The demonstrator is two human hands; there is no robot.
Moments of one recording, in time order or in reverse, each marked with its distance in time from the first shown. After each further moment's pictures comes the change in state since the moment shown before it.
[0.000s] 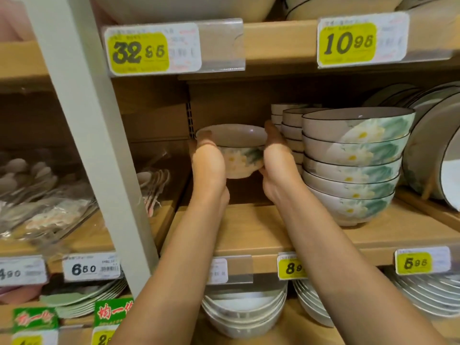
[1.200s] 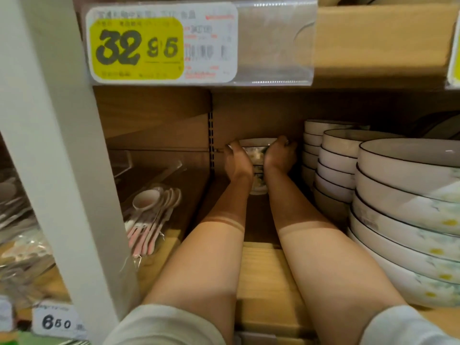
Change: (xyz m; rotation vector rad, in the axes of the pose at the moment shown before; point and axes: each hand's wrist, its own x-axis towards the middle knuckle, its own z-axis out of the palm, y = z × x) left_hand 0.175 -0.055 0.060 0.118 0.114 0.100; right_hand 0.180 0.030 0.069 -0.218 0.329 -0.278
